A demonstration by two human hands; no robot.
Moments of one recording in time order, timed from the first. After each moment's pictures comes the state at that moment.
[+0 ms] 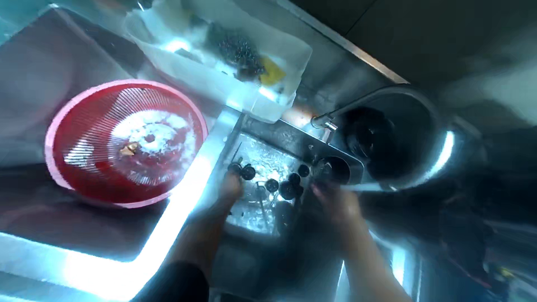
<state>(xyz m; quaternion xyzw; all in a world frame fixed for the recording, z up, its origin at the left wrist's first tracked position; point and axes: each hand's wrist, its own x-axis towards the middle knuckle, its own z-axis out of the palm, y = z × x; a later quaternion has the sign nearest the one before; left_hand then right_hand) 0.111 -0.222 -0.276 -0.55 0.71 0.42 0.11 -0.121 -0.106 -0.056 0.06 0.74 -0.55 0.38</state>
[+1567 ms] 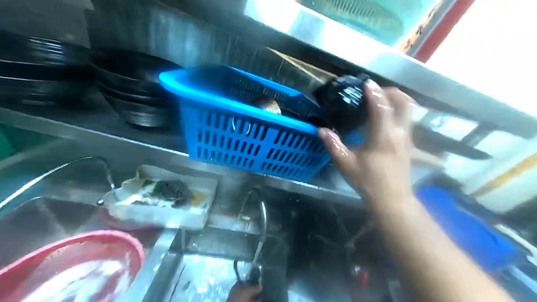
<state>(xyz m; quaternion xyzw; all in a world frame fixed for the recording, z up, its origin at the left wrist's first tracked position) 0.007 -0.099 -0.043 -0.41 0.41 0.81 -0.08 -0.129 -0.073 0.421 -0.53 0.65 -0.26 -0.48</state>
